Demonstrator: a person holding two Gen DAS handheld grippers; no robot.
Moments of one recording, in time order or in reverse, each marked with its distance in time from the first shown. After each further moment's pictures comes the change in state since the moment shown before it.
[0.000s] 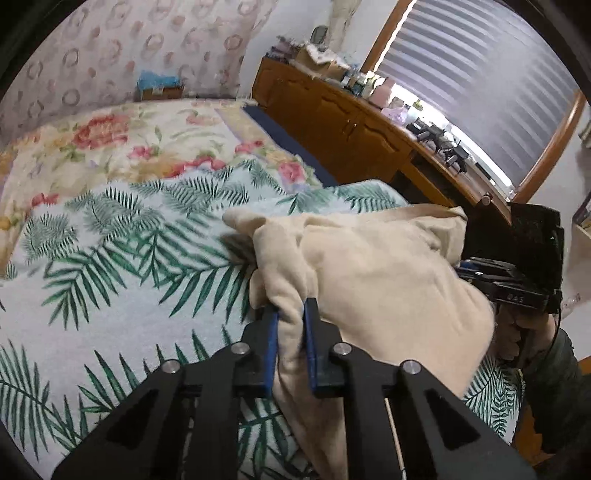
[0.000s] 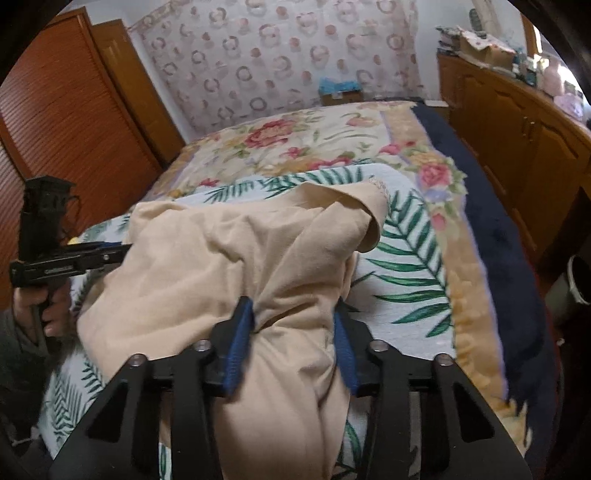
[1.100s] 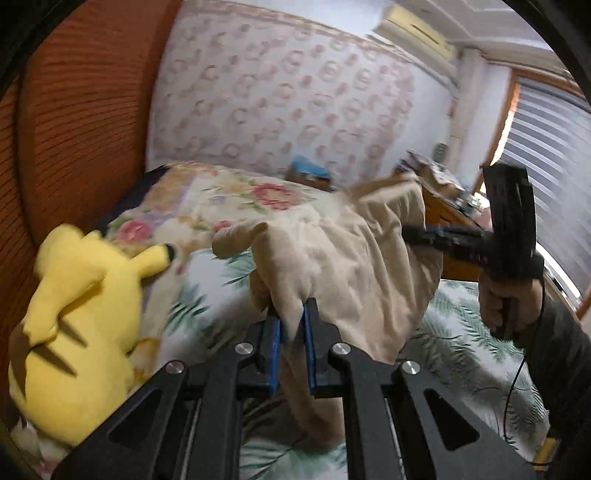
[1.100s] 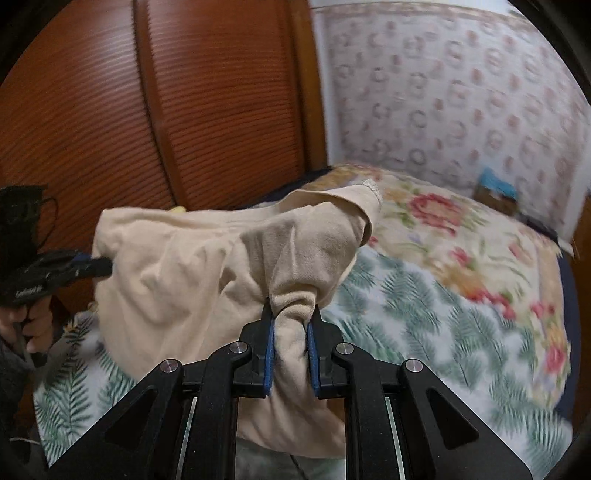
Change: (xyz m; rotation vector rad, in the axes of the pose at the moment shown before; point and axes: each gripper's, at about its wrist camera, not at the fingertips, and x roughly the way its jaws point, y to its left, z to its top) left arm -0.240 0.151 -0.151 -0.298 -0.420 0.432; right arm 0.118 0.310 0.105 -0.585 -0.067 0.270
